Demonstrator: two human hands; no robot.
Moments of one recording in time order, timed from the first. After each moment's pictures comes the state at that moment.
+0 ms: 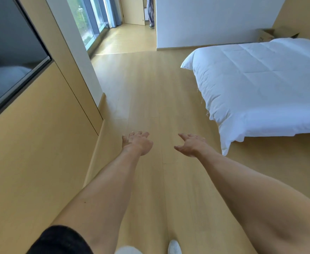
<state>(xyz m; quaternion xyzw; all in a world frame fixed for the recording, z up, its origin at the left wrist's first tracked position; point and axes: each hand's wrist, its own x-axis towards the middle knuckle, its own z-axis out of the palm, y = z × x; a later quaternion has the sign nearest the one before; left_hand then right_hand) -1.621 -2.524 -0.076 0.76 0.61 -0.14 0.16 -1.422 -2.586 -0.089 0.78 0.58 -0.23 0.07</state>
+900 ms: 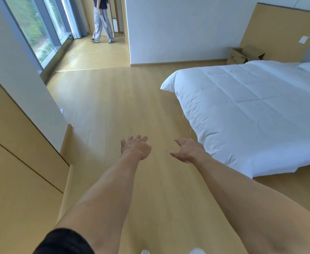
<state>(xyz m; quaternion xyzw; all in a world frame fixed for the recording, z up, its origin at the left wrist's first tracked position) -1.488 -2.071 -0.081 0.82 0.53 -0.12 0.18 -1.311 -2.167 -0.082 0.83 0.52 -0.21 0.06</state>
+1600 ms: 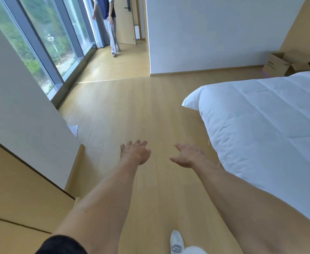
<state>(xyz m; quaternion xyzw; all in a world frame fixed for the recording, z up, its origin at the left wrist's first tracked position) -1.385 -1.746 -0.082 0.78 0.59 -0.13 0.15 -1.194 -1.815 -0.101 0.78 0.57 -0.23 0.07</state>
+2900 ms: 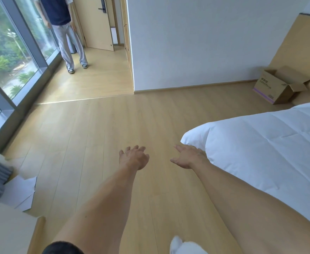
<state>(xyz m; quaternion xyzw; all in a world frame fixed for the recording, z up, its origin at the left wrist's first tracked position) -1.227 -1.139 -0.107 0.82 0.53 -0.13 0.17 -1.041 -1.235 -0.088 0.82 0.53 -0.21 0.08</state>
